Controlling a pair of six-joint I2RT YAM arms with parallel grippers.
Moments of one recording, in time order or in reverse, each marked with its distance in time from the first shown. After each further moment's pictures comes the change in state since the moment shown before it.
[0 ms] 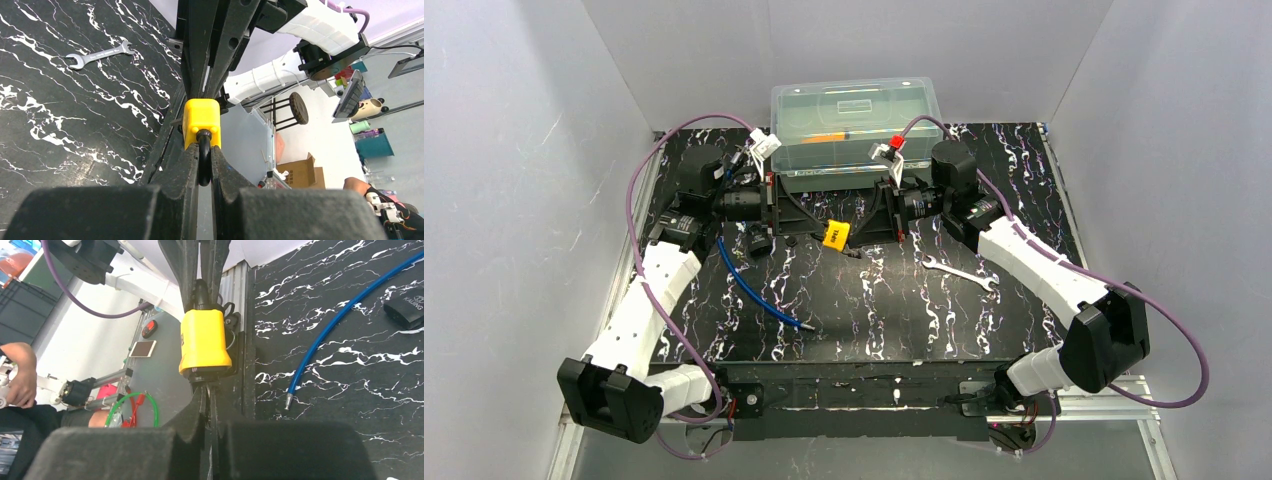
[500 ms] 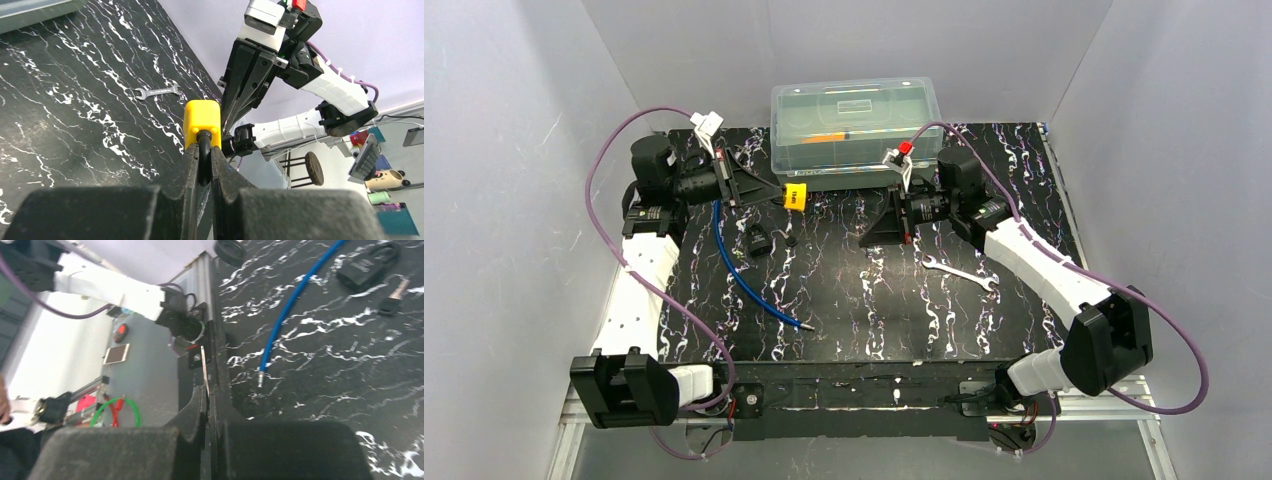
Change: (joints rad) left arm 0.294 0.045 0.008 0.105 0.047 -0.075; right arm -0.056 -0.019 -0.042 -0.145 0.071 -0.127
